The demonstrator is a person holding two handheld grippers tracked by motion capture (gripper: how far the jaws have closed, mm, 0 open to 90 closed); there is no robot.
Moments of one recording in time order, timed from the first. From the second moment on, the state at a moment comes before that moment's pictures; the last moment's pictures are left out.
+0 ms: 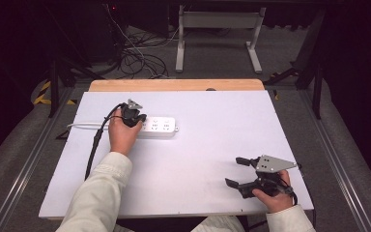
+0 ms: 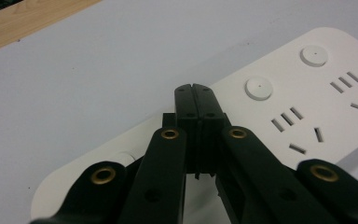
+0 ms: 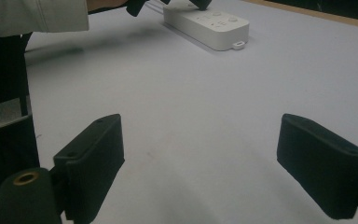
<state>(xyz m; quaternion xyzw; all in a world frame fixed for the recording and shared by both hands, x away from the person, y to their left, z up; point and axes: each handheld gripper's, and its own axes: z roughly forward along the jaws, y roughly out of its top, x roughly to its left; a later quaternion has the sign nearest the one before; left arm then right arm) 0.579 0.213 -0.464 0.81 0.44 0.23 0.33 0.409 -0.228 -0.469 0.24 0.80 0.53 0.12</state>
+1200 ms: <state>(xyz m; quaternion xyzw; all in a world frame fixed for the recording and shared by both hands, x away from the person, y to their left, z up) 0.575 0.185 -0.463 0.80 0.41 0.21 0.38 0.408 -0.227 -0.468 0.24 0.80 0.53 0.12</state>
